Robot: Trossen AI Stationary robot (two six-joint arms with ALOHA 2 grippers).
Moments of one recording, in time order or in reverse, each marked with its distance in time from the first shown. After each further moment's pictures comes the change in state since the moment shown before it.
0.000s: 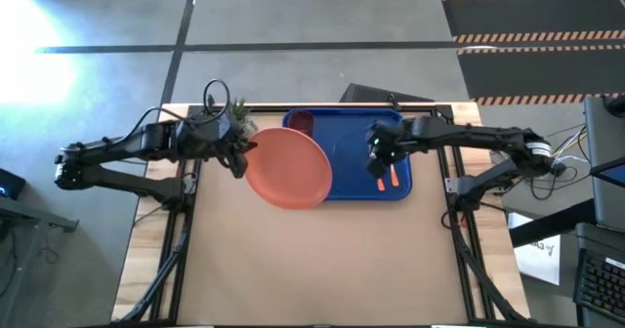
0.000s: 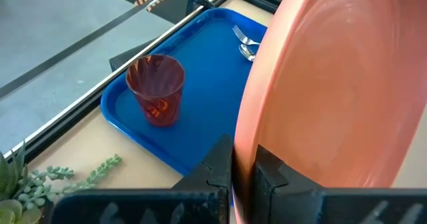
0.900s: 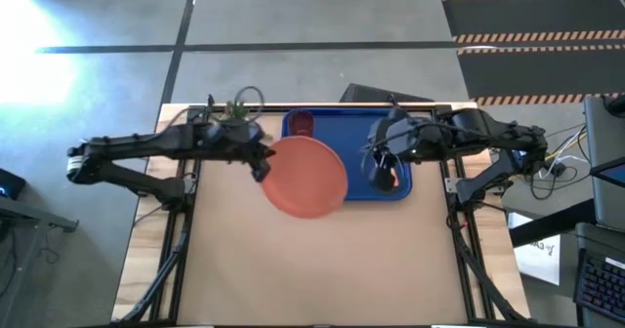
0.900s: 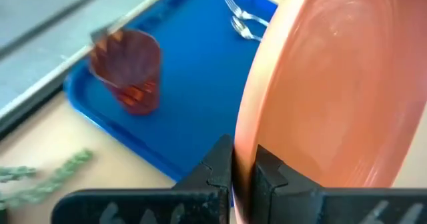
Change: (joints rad) left arm 0.012 0.181 0.008 0.072 0.067 -0.027; right arm 0.415 0.128 0.821 -0.308 0.259 -0.186
